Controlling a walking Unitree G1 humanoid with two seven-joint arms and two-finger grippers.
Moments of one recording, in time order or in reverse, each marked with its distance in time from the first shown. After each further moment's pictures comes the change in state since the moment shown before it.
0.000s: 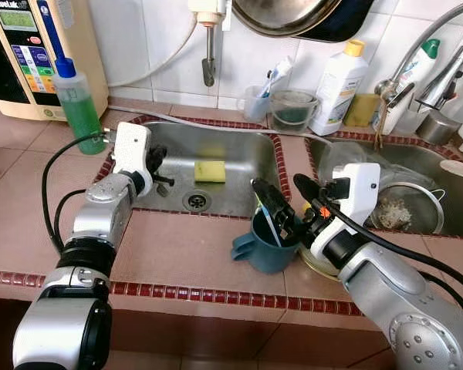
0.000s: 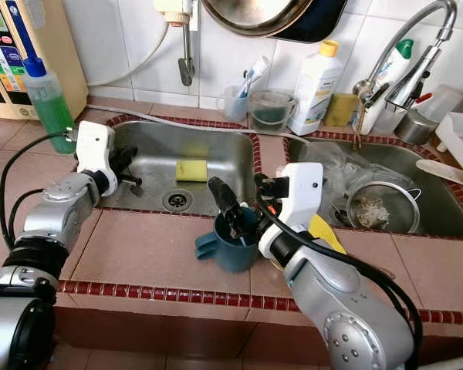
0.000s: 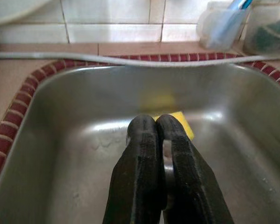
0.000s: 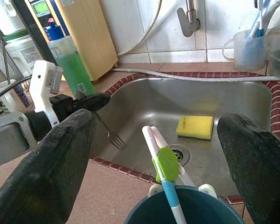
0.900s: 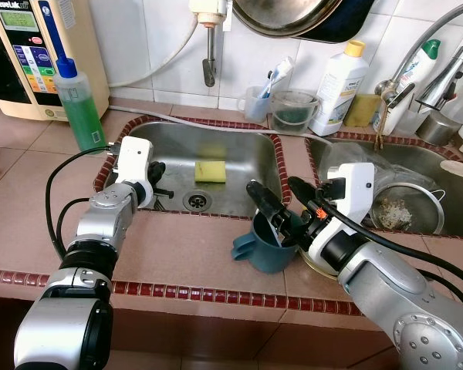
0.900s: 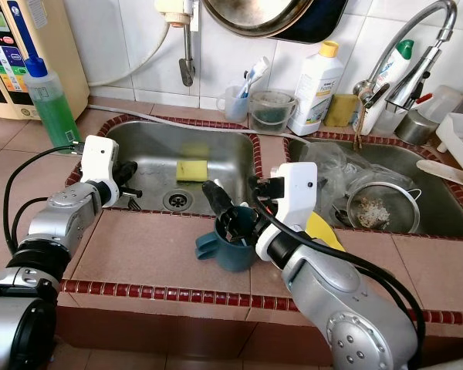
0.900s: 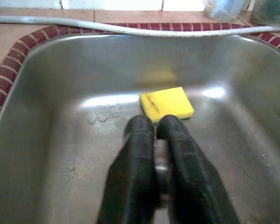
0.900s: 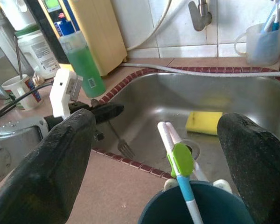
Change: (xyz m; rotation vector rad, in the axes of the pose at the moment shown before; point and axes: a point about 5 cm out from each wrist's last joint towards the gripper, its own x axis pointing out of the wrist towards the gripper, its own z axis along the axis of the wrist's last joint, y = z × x) left arm 0.000 -0.001 -0.016 -0.017 0.093 -0.005; right arm -0.002 0.005 0.003 0.013 0.026 0.029
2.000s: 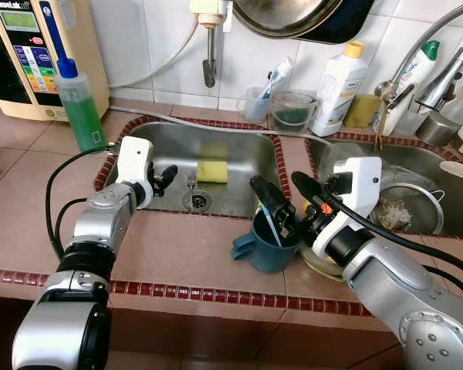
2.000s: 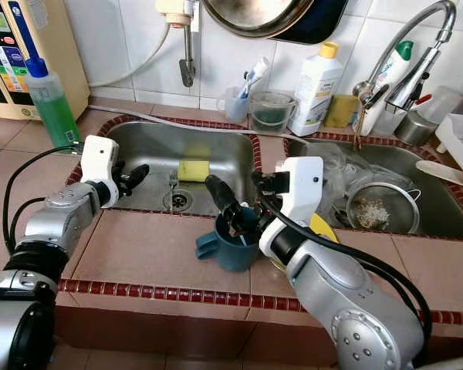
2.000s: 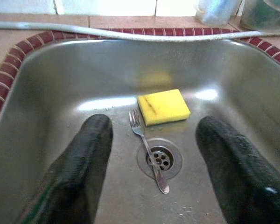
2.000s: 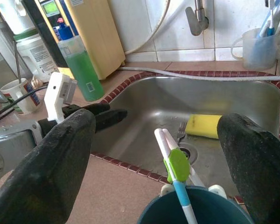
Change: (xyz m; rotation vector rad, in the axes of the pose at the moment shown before) left arm -0.005 0.002 0.005 0.001 -0.014 -0.034; right arm 0.001 -0.002 0.004 0.002 -0.006 -0.005
